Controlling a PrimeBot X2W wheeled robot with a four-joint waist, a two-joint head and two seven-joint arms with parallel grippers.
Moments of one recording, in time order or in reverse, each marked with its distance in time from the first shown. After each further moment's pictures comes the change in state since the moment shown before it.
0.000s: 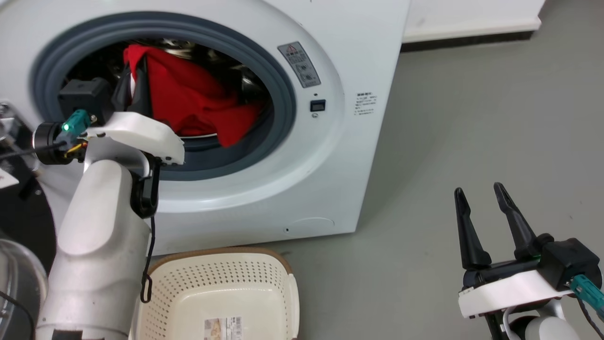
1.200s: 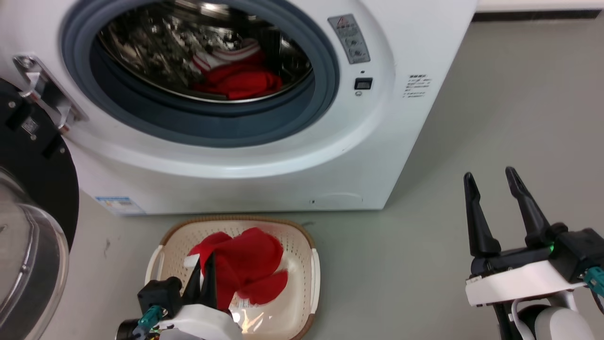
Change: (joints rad) left arm 0.770 -0.112 -0.088 -0.518 -0.080 0.115 0.057; right arm 0.002 0.000 -0.018 -0.074 -0.018 0.000 0.033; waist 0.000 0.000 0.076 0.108
